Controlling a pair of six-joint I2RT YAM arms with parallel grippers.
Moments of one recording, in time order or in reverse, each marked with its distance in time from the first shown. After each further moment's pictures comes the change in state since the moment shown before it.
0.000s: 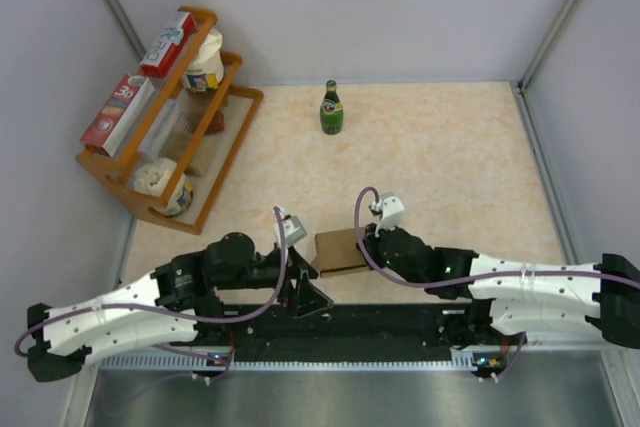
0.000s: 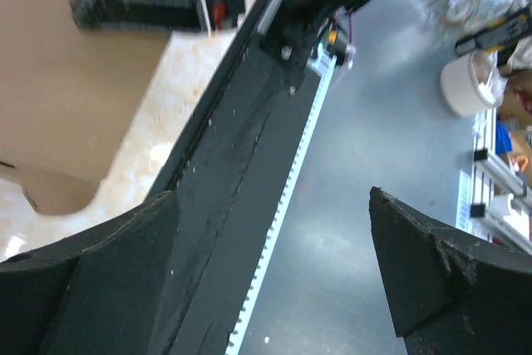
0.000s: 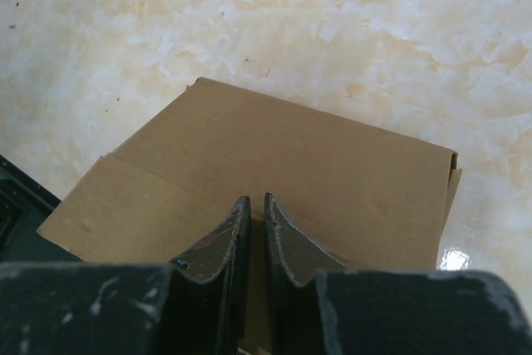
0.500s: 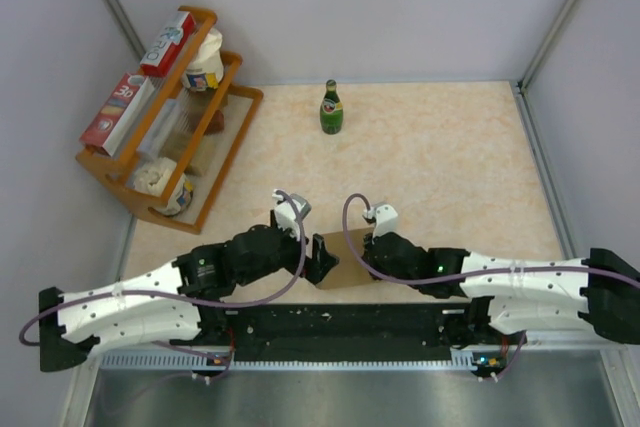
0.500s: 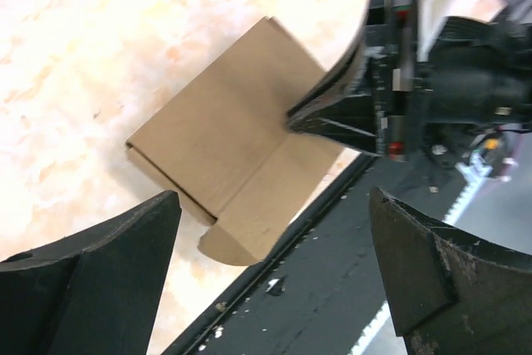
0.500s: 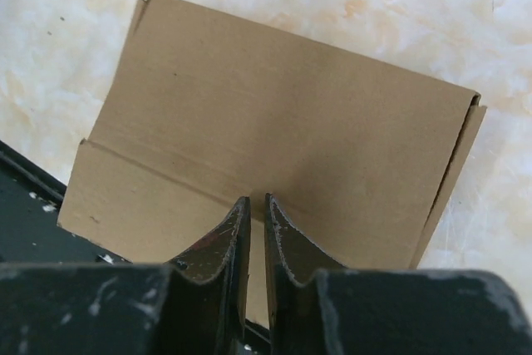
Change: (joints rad) left arm 0.000 0.112 0.084 0.003 -0.459 0.024; right arm 0.000 0.058 0.000 -0.122 -0.089 0.042
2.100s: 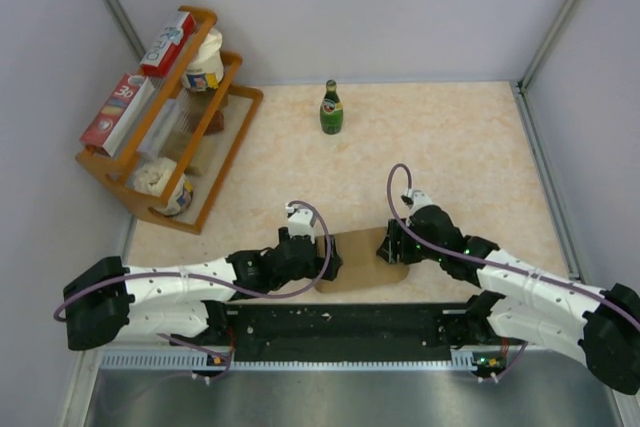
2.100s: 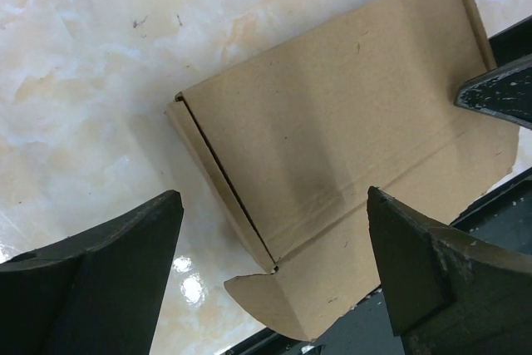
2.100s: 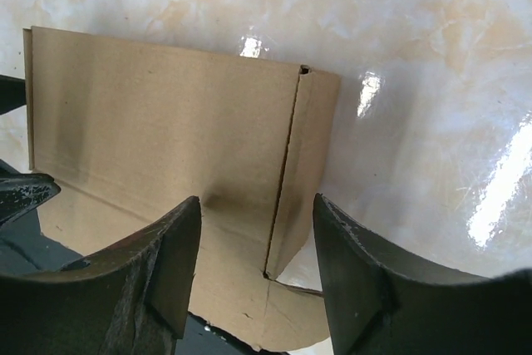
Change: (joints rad) left arm 0.021 0.379 -0.201 0.288 -0.172 -0.269; right arm -0.471 -0.129 -0.137 -0.023 -0.440 -0.016
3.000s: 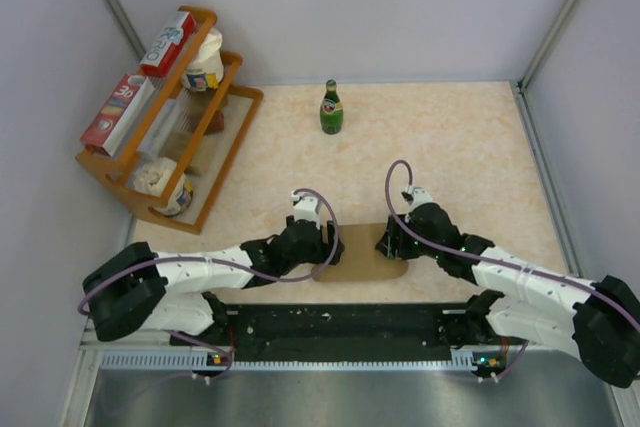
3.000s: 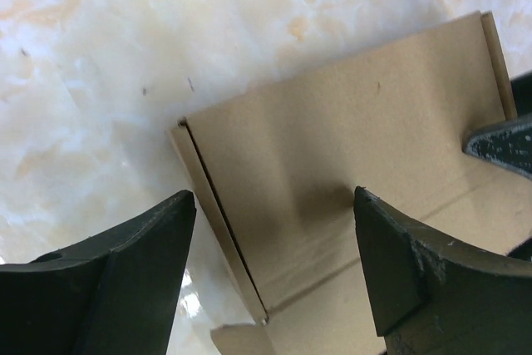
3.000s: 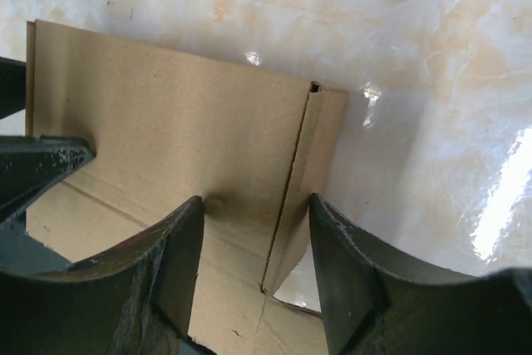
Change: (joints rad) left arm 0.106 0.158 0.018 0.178 0.061 0.059; right arm -0.019 0.056 -0.011 0.095 0.014 0.008
